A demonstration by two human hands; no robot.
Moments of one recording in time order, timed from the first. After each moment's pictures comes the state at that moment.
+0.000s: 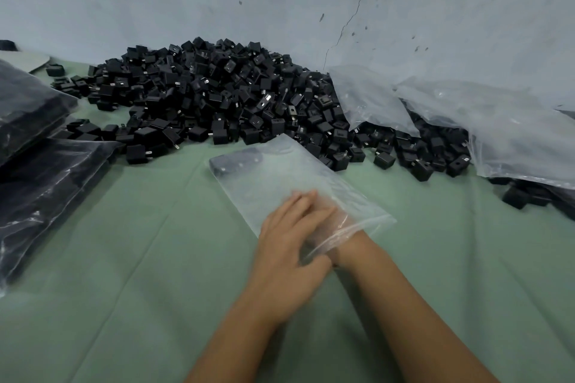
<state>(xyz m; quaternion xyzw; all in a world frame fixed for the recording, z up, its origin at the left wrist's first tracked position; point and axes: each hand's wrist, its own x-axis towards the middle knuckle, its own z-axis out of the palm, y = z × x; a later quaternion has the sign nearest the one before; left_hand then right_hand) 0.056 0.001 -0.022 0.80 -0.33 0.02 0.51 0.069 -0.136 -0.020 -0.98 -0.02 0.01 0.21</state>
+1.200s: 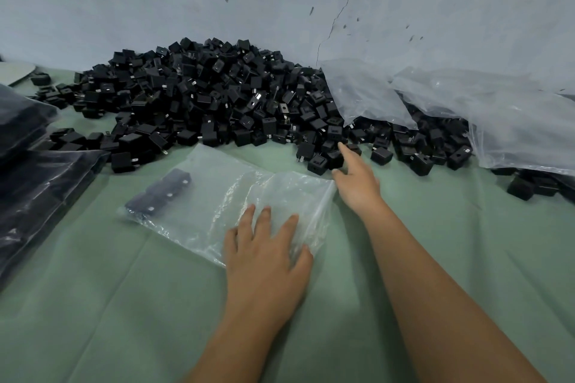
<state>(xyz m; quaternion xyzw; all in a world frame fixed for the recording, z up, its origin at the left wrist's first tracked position) 0.067 -0.001 -0.042 0.96 -0.20 0.05 0.18 0.141 -0.212 -0.029 -0.89 0.21 -0.16 0.37</state>
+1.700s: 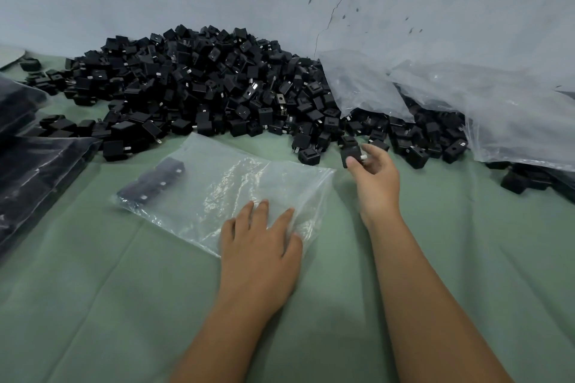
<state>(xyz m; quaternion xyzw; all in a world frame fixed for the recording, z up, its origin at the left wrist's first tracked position) 0.068 -0.003 -0.042 0.96 -0.20 0.02 0.19 0.112 -0.211 -0.033 -0.66 0.24 -0.35 0.62</state>
